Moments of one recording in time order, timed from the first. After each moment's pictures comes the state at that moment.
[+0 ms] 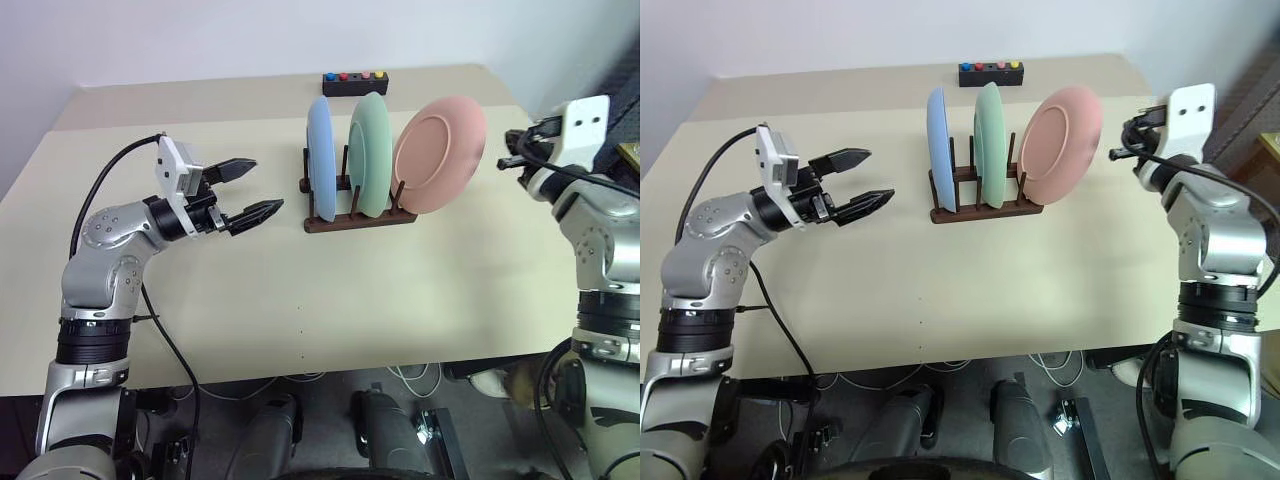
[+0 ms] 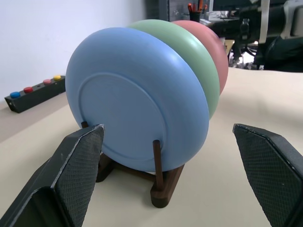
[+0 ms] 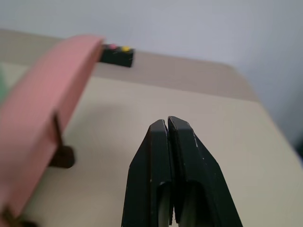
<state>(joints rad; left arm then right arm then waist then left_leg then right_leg) -0.53 0.58 0.13 -0.02 -0.51 0.34 -0.98 -0.65 -0.65 -0.24 0.09 0.34 0.60 0.37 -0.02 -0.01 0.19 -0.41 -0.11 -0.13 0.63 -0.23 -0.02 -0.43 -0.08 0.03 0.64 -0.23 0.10</state>
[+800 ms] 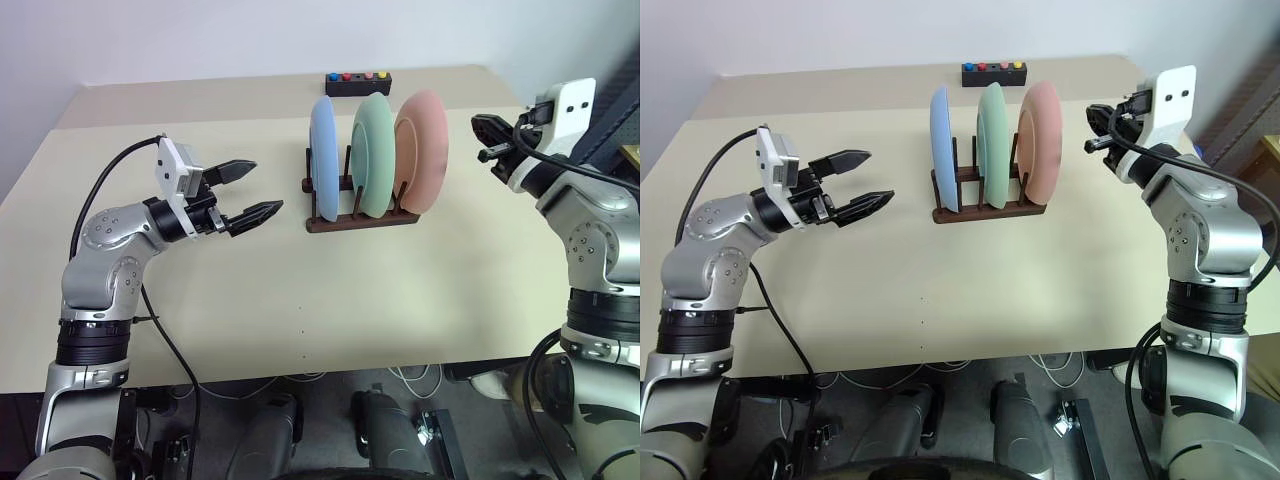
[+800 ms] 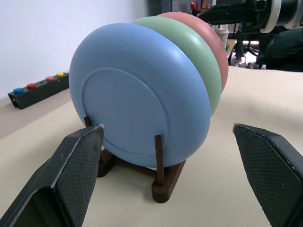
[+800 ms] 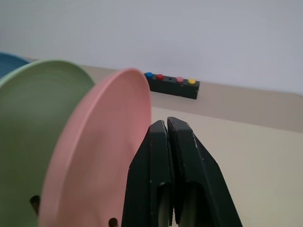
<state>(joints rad) -0.52 0.59 0.13 -0.02 -0.51 0.34 -0.98 -0.68 -0.60 -0.30 -0.01 0.47 0.64 0.41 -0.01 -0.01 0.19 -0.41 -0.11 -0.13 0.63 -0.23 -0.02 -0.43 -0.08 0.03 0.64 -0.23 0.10</state>
